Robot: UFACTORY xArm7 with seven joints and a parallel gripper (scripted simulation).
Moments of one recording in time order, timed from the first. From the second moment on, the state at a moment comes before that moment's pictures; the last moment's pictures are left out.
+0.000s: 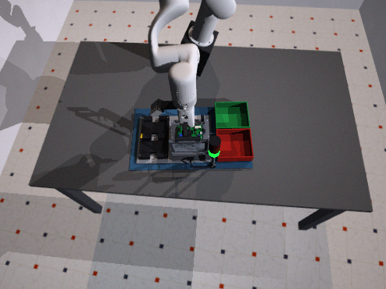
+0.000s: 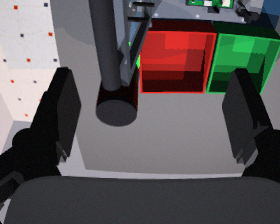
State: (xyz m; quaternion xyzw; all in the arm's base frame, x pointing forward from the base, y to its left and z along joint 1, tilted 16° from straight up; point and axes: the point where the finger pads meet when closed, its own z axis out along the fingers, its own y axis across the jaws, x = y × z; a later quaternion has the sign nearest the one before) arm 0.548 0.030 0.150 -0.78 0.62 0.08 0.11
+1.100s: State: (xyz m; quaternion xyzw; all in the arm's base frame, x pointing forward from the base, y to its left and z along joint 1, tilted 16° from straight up) arm 0.450 0.010 0.139 -0.78 0.61 0.08 0.11
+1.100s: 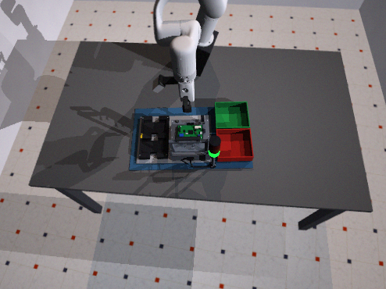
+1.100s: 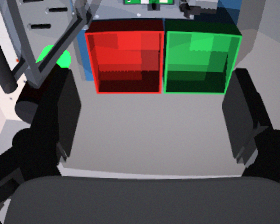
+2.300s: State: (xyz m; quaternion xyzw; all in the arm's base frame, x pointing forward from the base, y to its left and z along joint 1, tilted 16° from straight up) arm 0.448 0.053 -0.011 -0.78 0.61 0.08 0.11
